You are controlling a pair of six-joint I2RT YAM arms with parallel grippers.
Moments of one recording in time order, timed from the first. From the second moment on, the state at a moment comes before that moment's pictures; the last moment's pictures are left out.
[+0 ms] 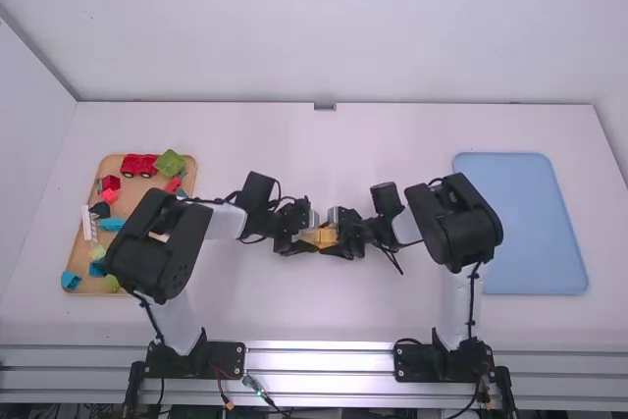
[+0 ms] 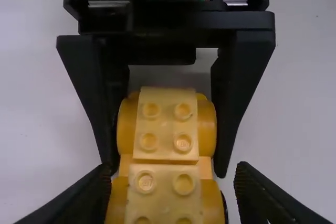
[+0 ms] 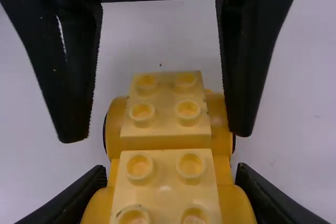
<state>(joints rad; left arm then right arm) -0.30 1.84 0.74 0.02 0.88 0.96 0.34 2.12 0.70 0.41 -1.07 -0.90</state>
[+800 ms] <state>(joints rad) -0.29 1.69 0.76 -0.12 0.84 0.96 0.34 2.12 0.70 0.41 -1.07 -0.90</state>
